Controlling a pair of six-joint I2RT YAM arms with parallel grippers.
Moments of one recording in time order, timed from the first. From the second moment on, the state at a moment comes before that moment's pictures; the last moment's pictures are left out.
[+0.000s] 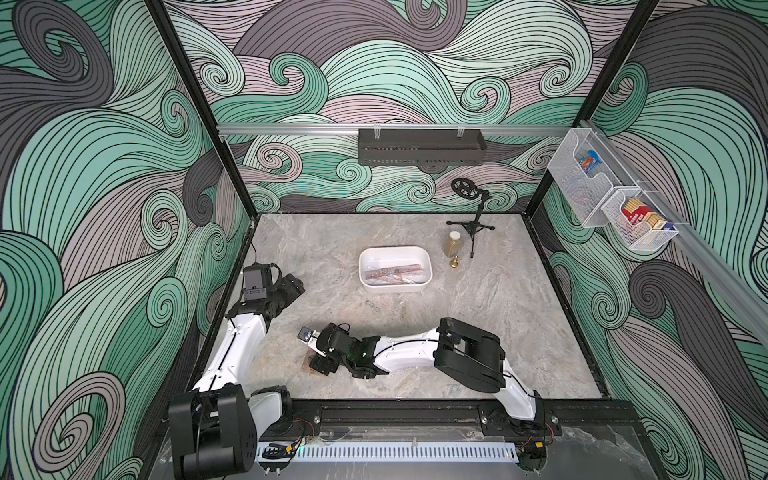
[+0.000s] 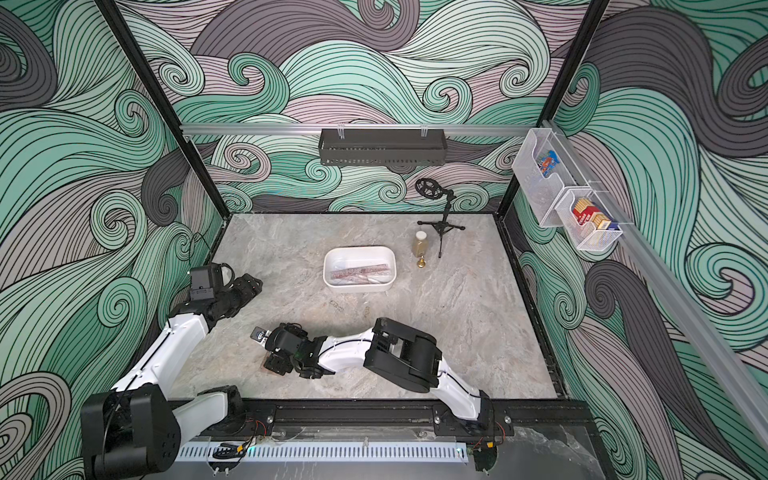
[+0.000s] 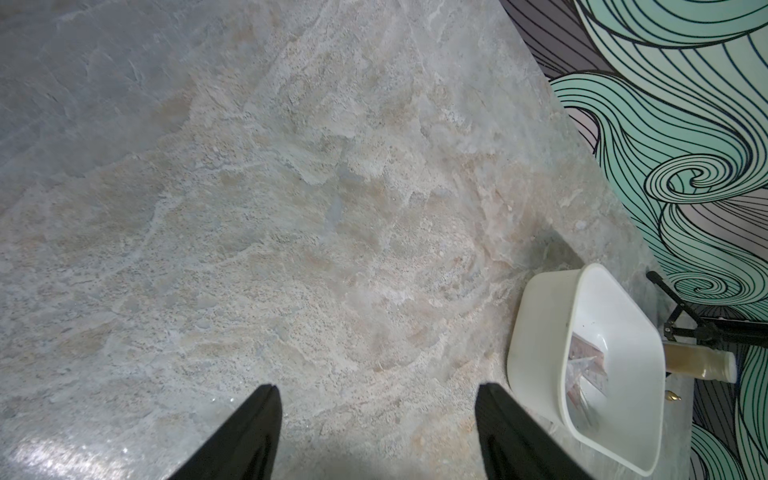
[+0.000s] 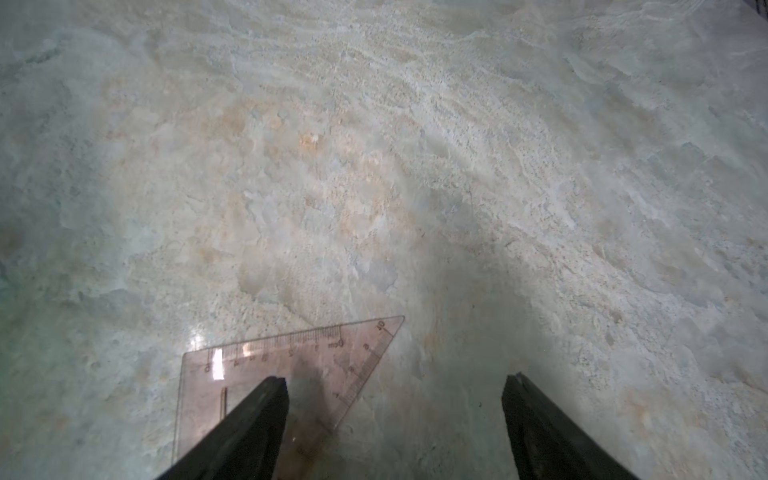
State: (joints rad) left arm 0.17 1.12 0.67 -0.37 0.19 -0.60; right arm 1.30 2.21 1.38 0.09 0.23 -0.03
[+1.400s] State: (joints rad) left arm -0.04 1.06 0.43 -0.26 0.49 -0.75; right arm 1.22 1.90 0.90 0.21 -0.10 0.11
